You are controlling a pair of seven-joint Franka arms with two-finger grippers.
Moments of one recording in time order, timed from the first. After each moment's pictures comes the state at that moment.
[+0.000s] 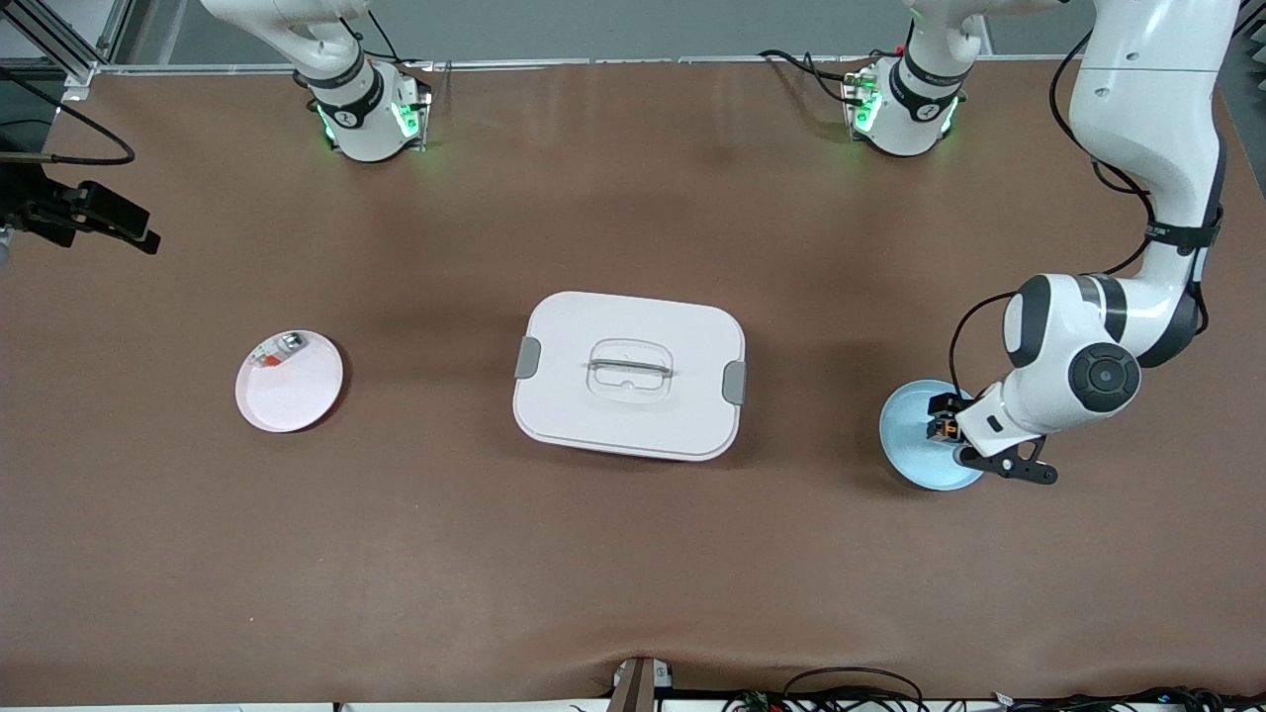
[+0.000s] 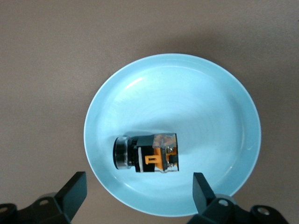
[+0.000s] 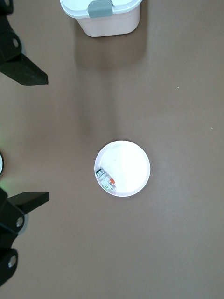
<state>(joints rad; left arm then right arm) -0.01 0.54 -0.04 -1.82 0.12 2.28 0.14 0.03 -0.03 -0.06 -1.55 0.02 1.46 0.08</state>
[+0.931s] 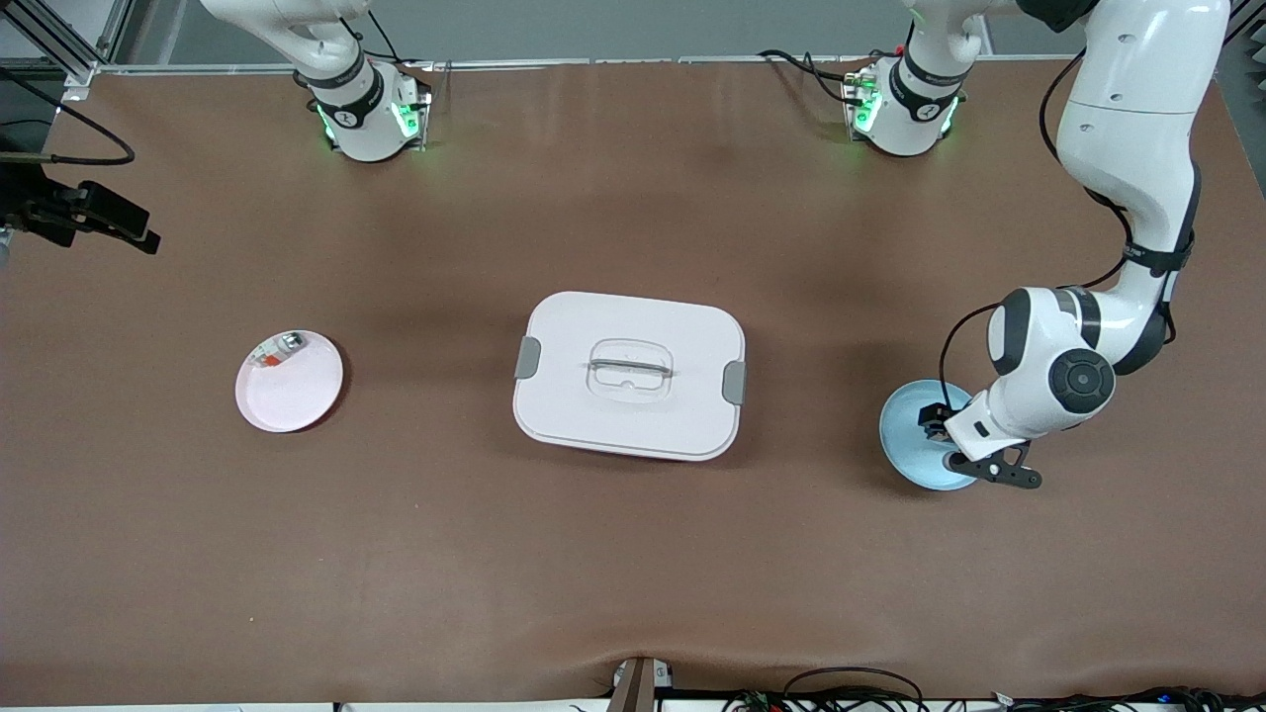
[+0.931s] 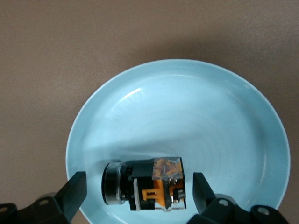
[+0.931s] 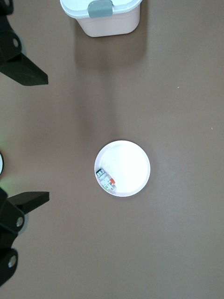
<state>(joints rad) 0.00 0.61 -0.04 -1.84 0.12 2.41 0.15 0.03 -0.03 -0.06 -1.56 0.02 1.46 0.08</state>
